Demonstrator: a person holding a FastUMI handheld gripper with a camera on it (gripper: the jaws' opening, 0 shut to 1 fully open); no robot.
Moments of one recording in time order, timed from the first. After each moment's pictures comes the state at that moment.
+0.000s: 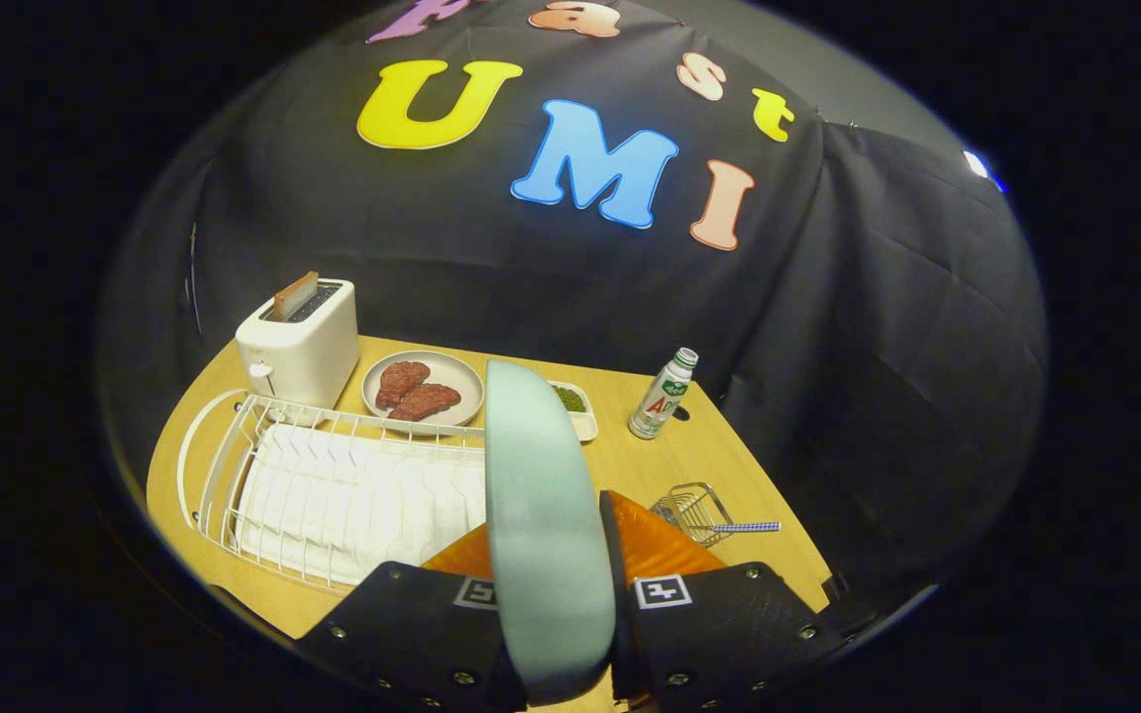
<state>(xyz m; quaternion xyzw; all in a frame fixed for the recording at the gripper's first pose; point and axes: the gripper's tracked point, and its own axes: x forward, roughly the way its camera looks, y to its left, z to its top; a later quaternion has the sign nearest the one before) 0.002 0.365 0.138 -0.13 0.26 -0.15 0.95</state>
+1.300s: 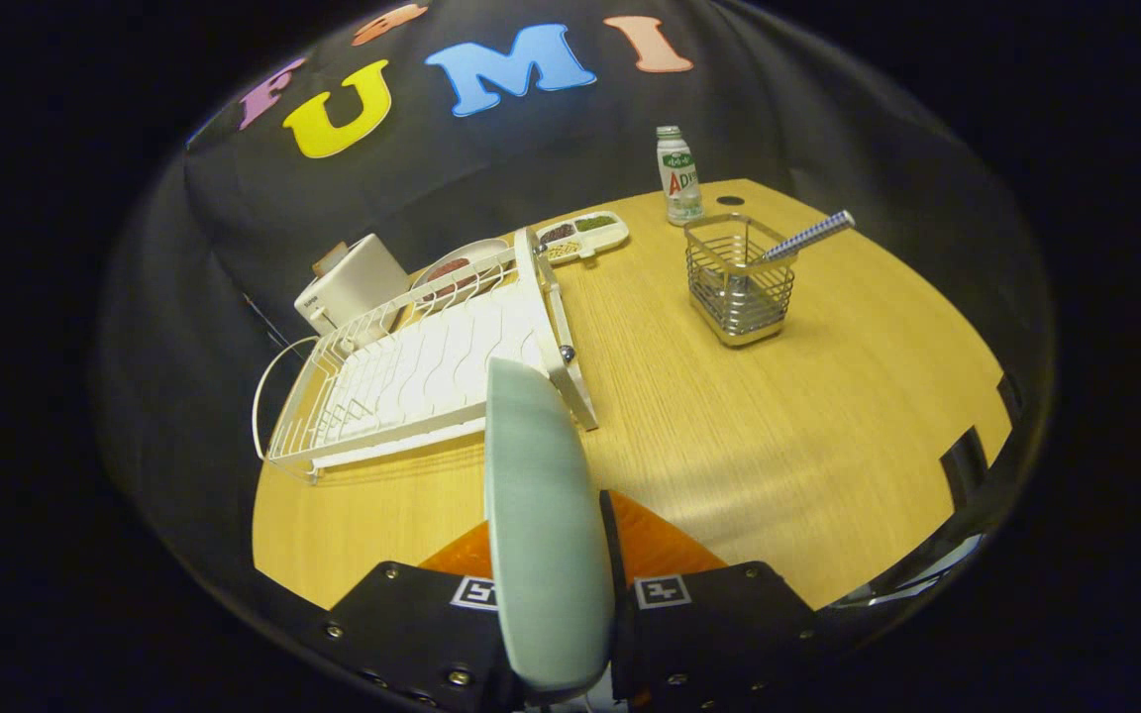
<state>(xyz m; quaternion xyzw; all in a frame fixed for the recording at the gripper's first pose) -0.101 0.325 -0.037 0.18 0.38 0.02 0.91</state>
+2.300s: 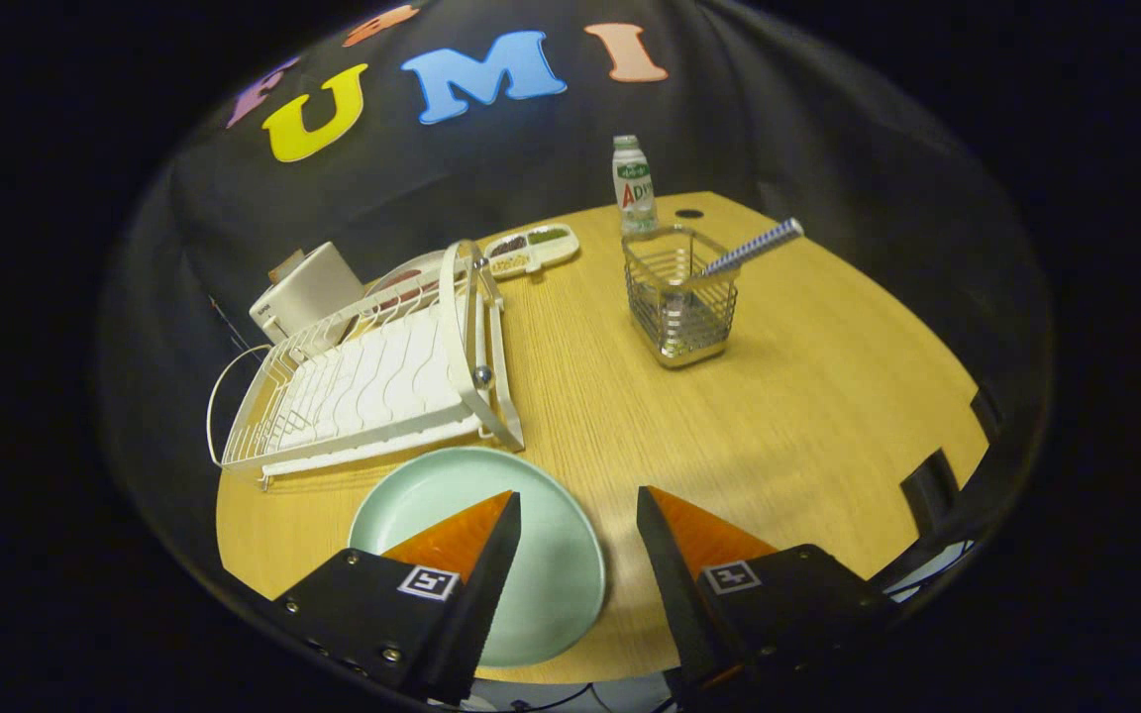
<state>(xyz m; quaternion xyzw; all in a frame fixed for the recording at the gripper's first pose) -0.080 0.261 -0.015 0.10 0.33 -0.05 0.94</state>
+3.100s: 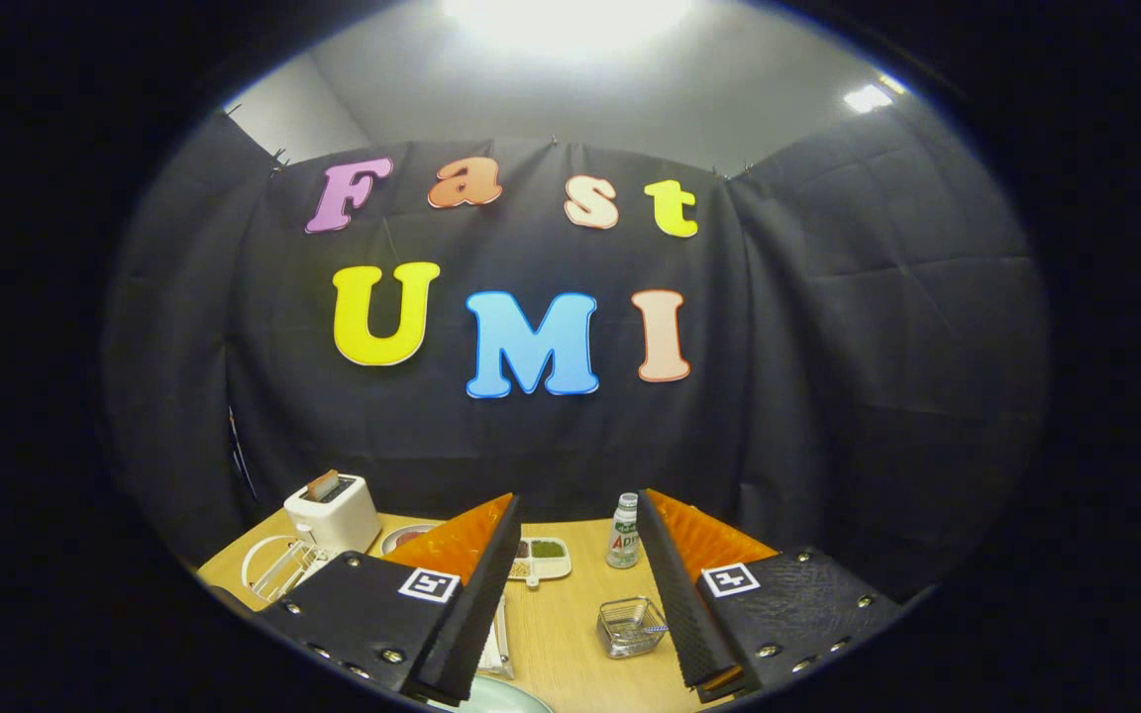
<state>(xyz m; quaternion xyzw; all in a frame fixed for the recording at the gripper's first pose) -0.043 0.237 0.302 -0.02 -0.02 -0.07 1.00</state>
